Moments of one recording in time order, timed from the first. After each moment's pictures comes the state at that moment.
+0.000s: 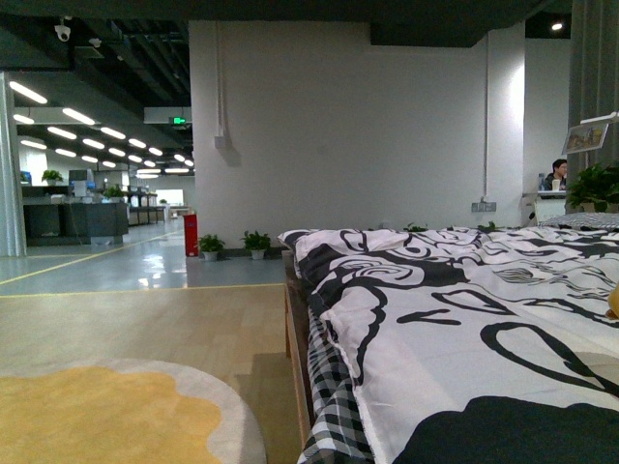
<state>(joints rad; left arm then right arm) 0.00 0.00 0.01 0.00 0.00 0.00 0.00 0.00 0.01 0.01 0.00 0.00</state>
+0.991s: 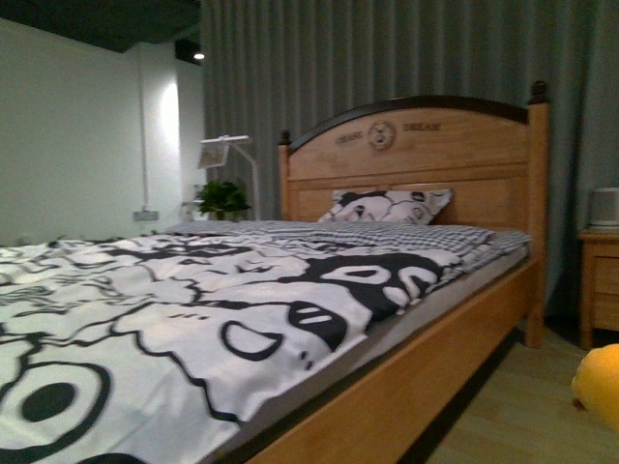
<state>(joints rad) 0.00 0.00 0.01 0.00 -0.02 0.00 0.00 0.01 0.01 0.00 0.00 0.00</state>
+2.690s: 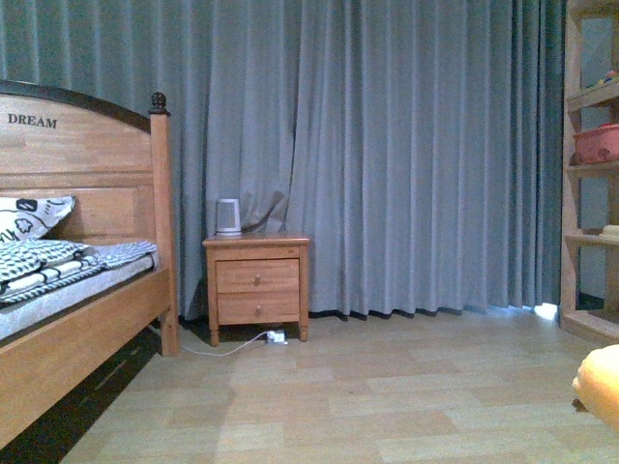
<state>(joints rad) 0.00 0.00 0.01 0.00 0.00 0.00 0.00 0.00 0.01 0.00 0.00 0.00</state>
